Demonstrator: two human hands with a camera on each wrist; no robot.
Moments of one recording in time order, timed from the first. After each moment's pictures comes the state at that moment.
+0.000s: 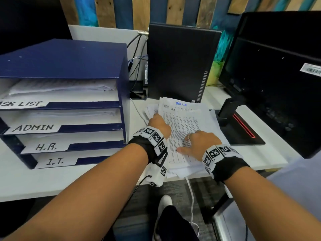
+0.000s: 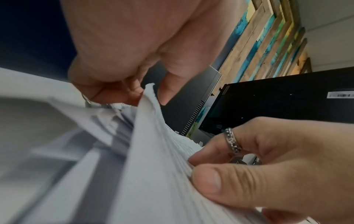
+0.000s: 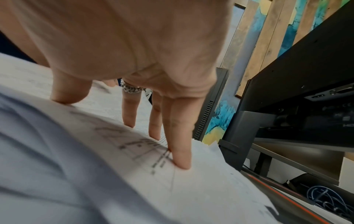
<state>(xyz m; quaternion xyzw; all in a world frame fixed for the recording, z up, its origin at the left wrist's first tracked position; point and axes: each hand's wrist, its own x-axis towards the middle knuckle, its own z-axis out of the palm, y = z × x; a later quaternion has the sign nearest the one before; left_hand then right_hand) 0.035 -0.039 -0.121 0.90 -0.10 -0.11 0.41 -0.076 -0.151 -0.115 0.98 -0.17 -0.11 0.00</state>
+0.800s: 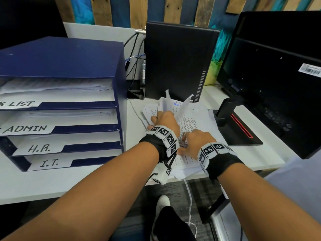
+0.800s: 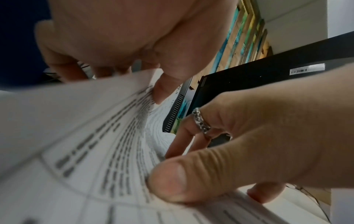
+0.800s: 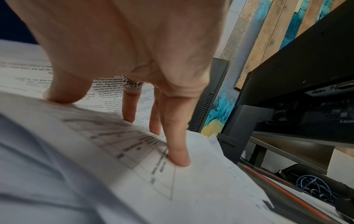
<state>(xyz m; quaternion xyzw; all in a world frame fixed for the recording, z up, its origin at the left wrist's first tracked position) 0.031 -0.073 -0.123 0.93 -0.14 -0.05 0.33 -0.064 -0.151 -0.116 0.98 -0.15 -0.11 0.04</state>
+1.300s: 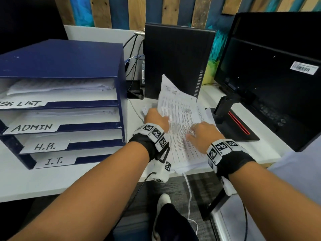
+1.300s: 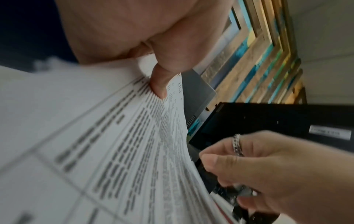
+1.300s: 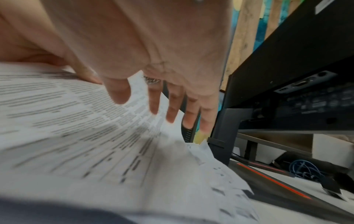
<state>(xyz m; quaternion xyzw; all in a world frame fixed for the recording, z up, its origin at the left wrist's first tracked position) 0.025 -0.036 -0.110 0.86 -0.10 -0.02 0.50 -0.084 -0.165 -0.107 0.97 -0.21 -0.01 -0.11</state>
